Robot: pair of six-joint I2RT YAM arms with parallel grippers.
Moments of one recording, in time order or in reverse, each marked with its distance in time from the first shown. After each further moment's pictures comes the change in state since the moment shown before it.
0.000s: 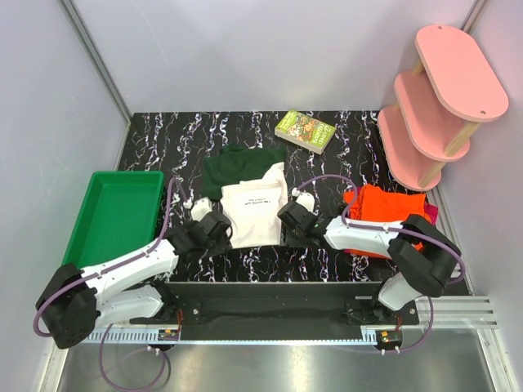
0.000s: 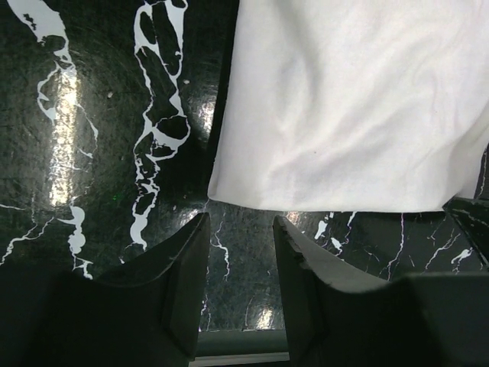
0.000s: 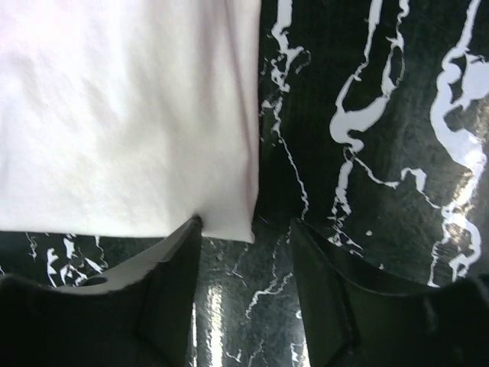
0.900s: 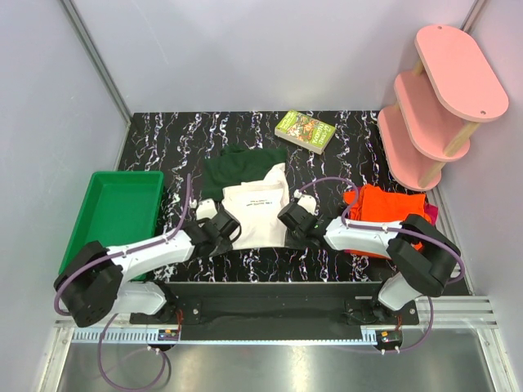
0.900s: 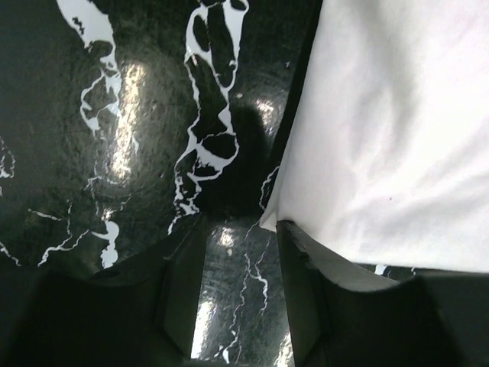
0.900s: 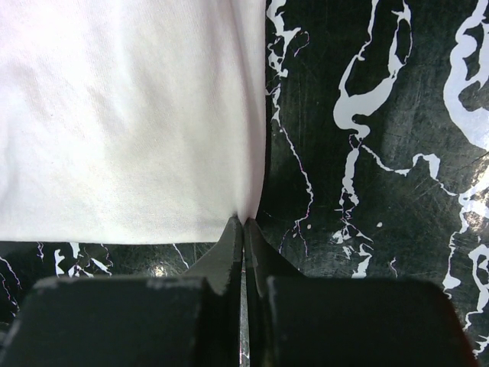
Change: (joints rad) left arm 0.003 0.179 0.034 -0.028 -0.080 -0.011; right arm 0.003 0.019 0.003 -0.005 -0.018 0.061
